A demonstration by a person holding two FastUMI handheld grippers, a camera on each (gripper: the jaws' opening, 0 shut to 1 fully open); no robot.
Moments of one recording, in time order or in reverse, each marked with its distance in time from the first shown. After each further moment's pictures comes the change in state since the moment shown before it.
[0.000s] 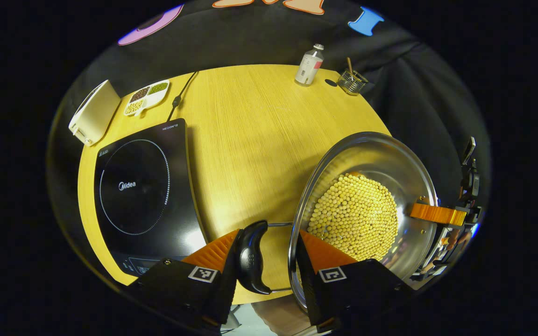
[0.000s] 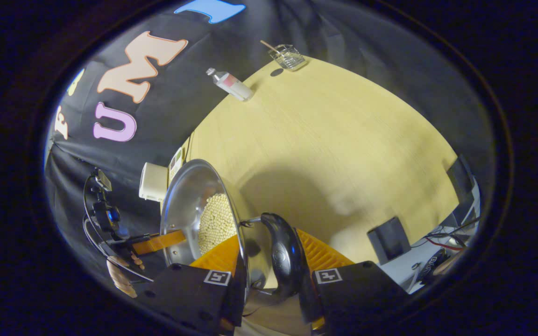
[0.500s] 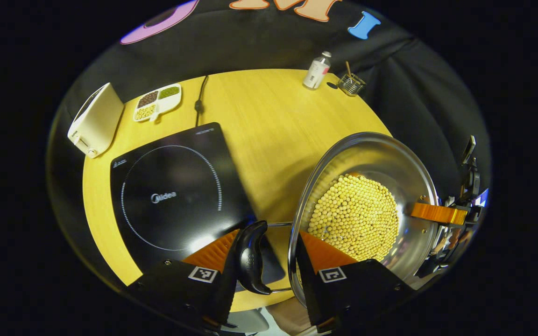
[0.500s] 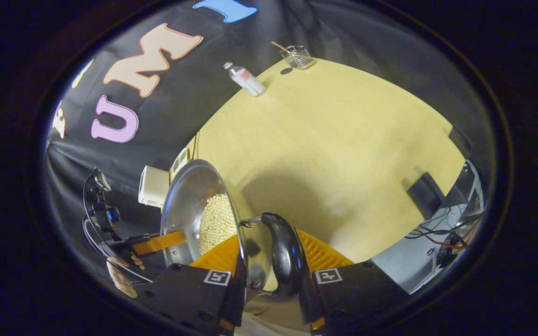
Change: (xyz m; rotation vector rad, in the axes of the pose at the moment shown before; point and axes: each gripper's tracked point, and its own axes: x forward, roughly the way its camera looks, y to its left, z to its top) left arm -0.033 0.100 -0.004 0.070 -0.016 -0.042; right arm 0.015 0.092 -0.059 0.038 -0.042 -0.037
